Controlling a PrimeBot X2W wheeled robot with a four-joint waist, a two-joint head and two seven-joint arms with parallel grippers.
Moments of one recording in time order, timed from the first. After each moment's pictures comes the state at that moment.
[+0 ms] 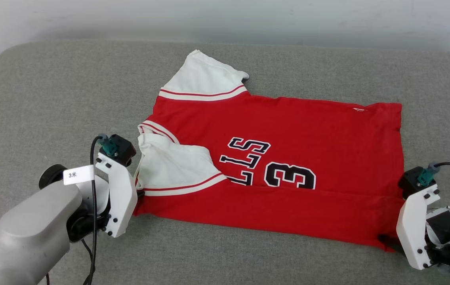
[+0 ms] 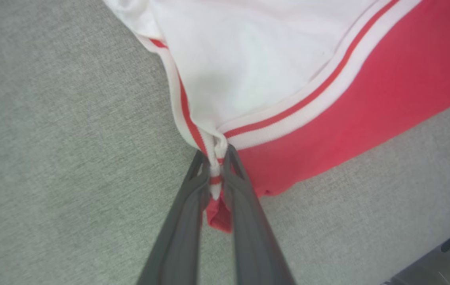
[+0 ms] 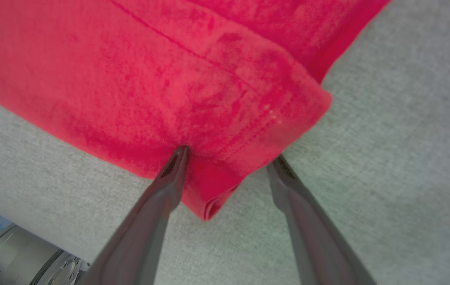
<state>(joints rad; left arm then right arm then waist) -0.85 0.68 -1.19 0.50 -1.07 -0.13 0.41 -0.37 -0.61 0.53 0.33 0.68 0.13 0.83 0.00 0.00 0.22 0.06</state>
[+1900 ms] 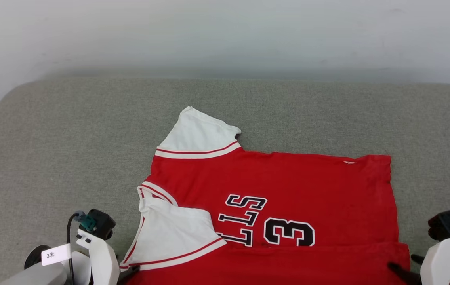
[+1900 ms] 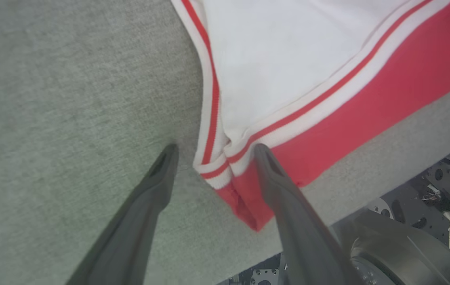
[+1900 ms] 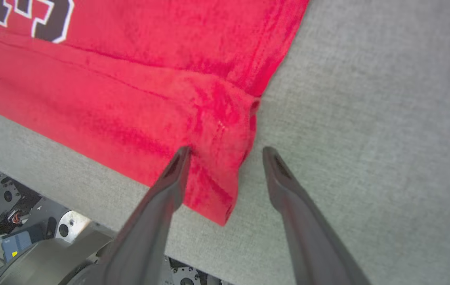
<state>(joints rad) -0.55 0.81 -1.22 0.33 -1.16 -0.02 0.25 -0.05 -0.63 0.31 0.16 0.71 0.13 0.63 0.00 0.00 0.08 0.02</state>
